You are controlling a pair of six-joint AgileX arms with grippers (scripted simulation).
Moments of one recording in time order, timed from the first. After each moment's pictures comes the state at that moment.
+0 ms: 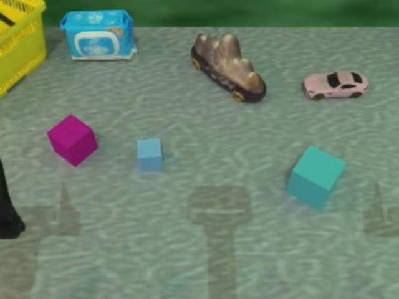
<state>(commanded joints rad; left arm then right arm) 0.00 0.00 0.00 0.00 0.00 0.00 0.00 0.00 0.00 0.00 0.00 0.00</state>
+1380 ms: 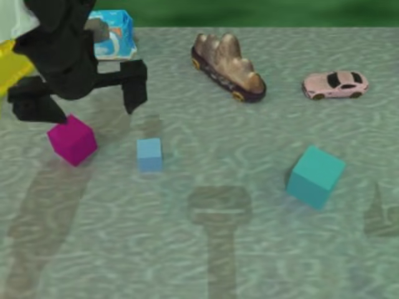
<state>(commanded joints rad) -0.34 1.80 1.49 -0.99 0.01 -0.42 0.00 0.00 0.00 0.00 0.00 0.00</state>
